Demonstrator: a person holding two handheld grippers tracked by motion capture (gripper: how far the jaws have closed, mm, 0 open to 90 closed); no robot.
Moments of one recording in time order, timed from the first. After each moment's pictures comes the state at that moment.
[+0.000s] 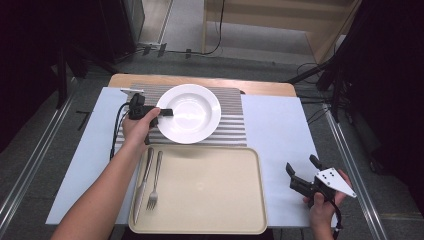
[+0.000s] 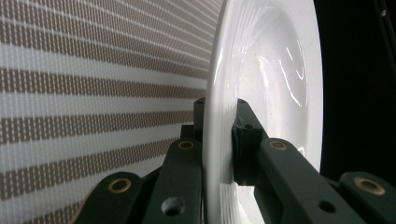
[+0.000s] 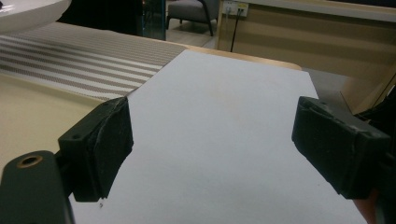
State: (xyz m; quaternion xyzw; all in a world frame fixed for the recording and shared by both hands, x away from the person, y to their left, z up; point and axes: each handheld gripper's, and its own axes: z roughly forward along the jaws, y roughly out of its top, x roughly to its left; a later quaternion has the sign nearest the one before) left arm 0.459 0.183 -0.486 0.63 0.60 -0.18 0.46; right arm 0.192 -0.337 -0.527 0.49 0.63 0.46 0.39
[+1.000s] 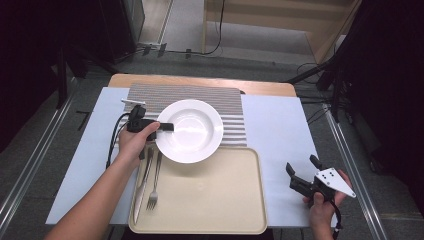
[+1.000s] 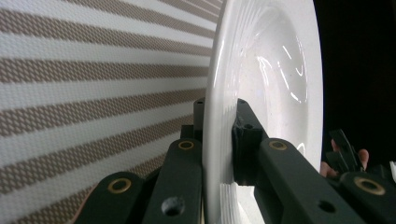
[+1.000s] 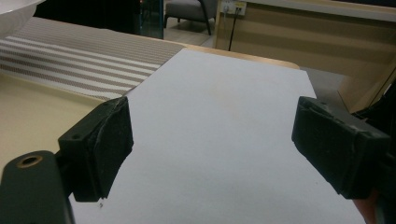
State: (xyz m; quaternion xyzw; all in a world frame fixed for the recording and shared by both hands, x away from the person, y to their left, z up) left arm 0.417 0.180 -0.486 0.66 0.57 -0.20 0.44; right arm 0.192 -0.337 -0.527 0.50 0.63 0.46 0.39
